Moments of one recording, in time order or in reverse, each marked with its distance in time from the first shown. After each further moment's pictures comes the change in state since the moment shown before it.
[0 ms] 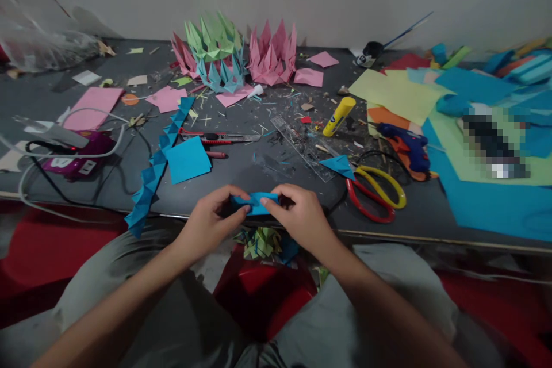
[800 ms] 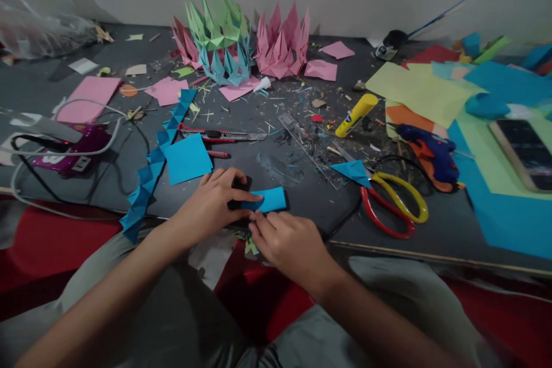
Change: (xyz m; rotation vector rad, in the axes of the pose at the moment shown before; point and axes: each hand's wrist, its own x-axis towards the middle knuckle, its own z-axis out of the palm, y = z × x) left_hand 0.029 -0.014 -0.020 0.727 -0.245 0.155; right_hand -0.011 -0.004 0.015 -0.802 -0.030 -0.575
